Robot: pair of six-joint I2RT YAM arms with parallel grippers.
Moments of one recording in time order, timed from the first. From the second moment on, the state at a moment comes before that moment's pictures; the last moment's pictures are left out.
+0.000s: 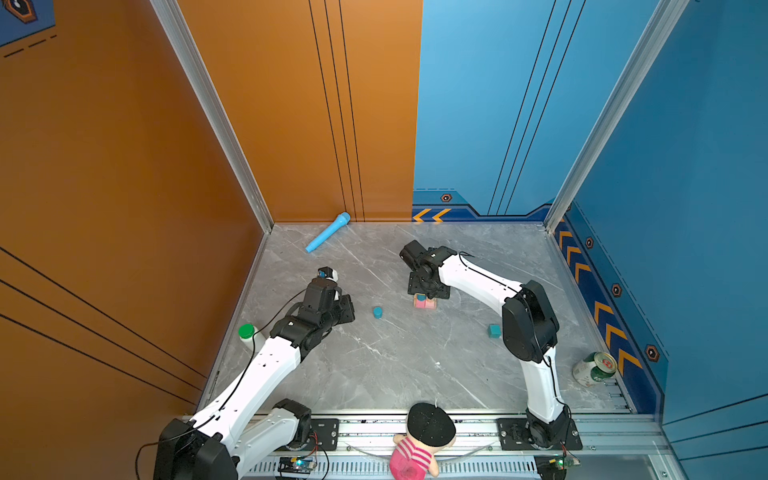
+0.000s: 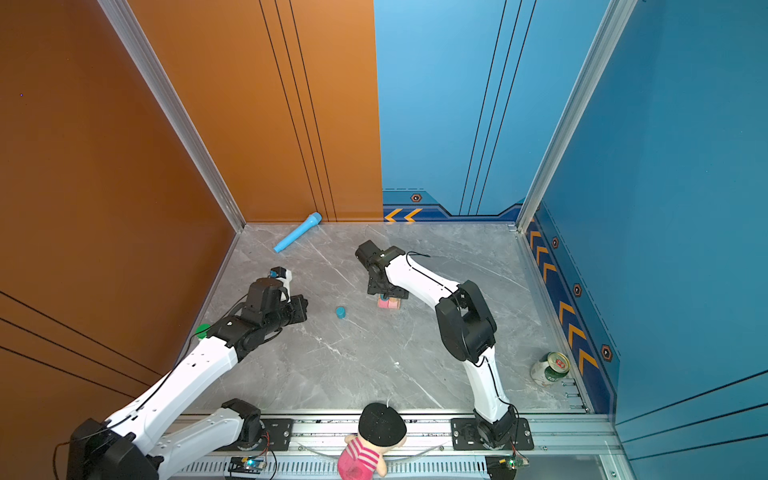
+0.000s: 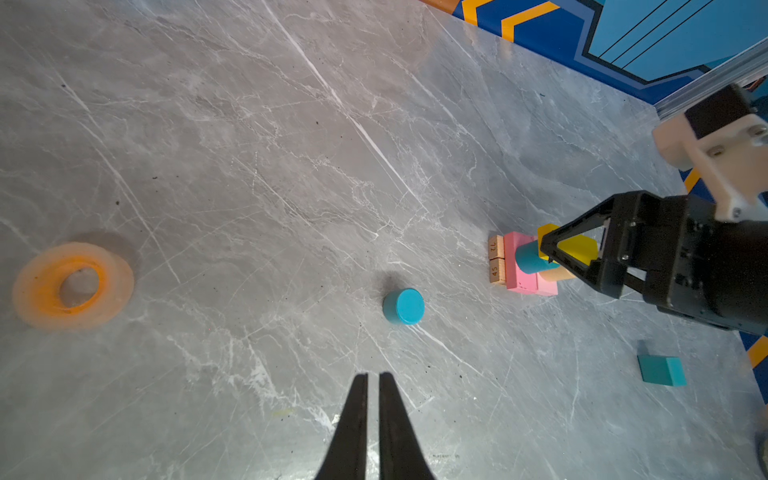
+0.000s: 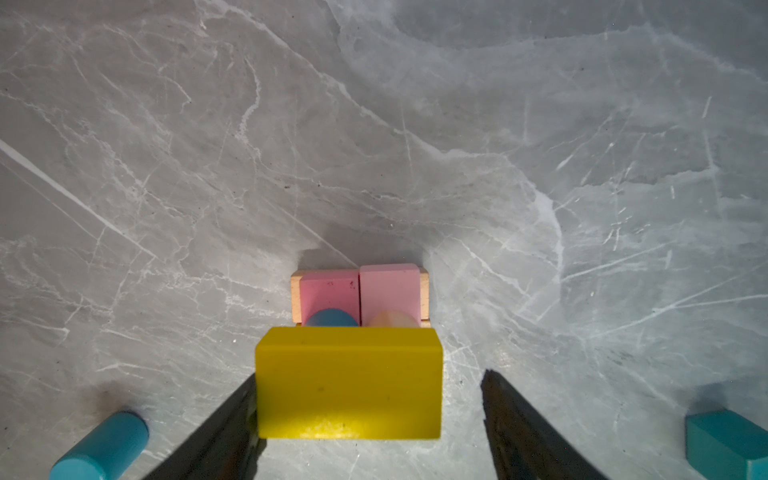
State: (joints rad) left arm -0.36 1.02 0.72 -0.41 -0.02 -0.52; right arm 0.69 2.10 1.77 -1.00 0.26 0.82
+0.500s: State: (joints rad) left arm -0.36 1.02 0.72 -0.41 -0.02 -0.52; right arm 0.69 2.10 1.75 -0.98 0.25 0.82
